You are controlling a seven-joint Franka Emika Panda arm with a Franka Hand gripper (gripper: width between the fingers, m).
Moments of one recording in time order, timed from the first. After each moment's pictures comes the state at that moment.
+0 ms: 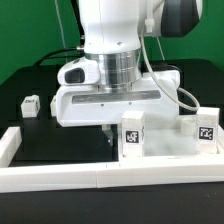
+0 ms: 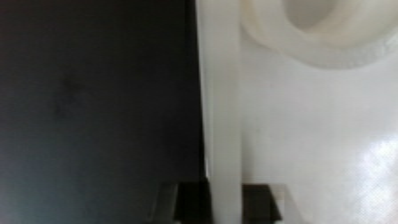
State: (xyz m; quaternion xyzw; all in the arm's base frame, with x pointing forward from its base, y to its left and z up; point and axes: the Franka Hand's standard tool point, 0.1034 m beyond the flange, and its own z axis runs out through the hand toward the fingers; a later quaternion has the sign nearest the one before) arm 0.567 -0.016 0.012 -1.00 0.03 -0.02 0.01
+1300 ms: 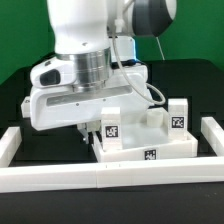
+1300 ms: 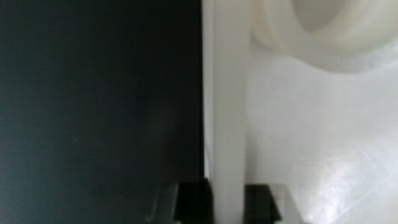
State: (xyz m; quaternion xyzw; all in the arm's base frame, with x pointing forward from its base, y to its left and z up) arm 0.550 -0.064 0.011 -0.99 -0.12 -0.01 0.02
